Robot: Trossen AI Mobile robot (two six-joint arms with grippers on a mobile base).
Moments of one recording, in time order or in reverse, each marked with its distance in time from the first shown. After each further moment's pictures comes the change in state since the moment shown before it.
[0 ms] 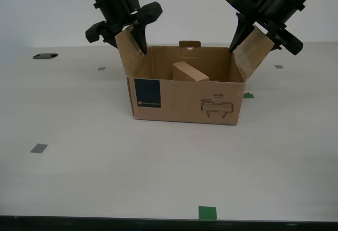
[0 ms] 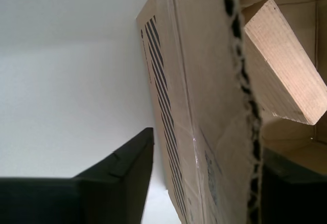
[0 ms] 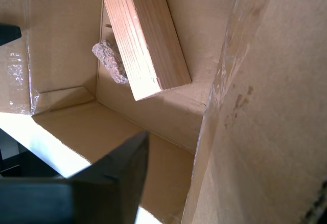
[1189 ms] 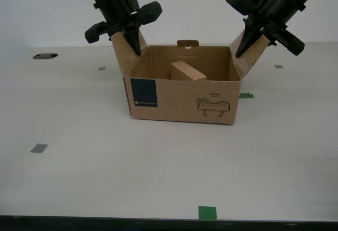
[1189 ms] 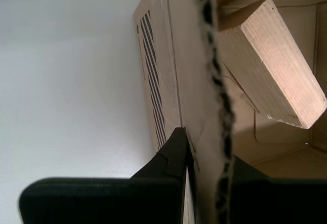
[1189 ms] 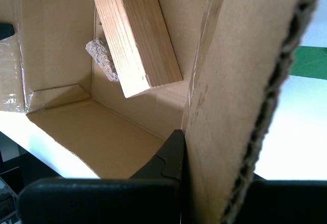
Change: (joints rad) arm 0 0.000 0.000 0.000 -0.011 0.005 0.011; arm 1 0.000 0.000 -0.002 -0.003 0.014 -0.025
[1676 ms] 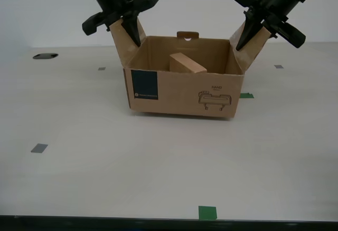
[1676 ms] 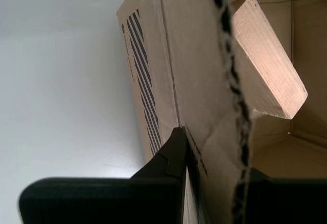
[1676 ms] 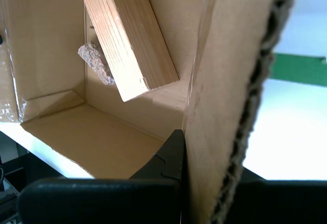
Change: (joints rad) arm 0 -0.001 -0.003 0.062 -0.053 0.003 -0.002; arm 1 0.000 -0.067 -0.001 -0.024 0.040 0.000
